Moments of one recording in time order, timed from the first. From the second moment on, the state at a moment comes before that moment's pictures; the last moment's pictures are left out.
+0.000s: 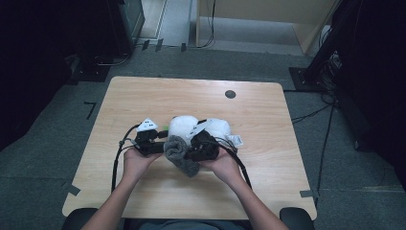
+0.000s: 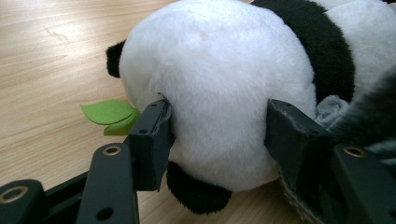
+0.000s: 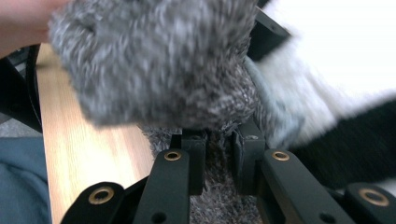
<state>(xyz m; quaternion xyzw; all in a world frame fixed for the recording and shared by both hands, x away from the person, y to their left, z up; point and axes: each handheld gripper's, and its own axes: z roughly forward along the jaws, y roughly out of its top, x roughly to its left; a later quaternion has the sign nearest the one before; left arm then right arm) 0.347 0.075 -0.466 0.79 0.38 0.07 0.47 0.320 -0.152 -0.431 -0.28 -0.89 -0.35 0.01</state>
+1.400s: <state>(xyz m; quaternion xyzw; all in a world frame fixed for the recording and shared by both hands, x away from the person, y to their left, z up) 0.348 0.073 -0.467 0.79 0.38 0.07 0.47 0.292 -0.285 -0.390 -0.37 -0.84 -0.38 -0.06</state>
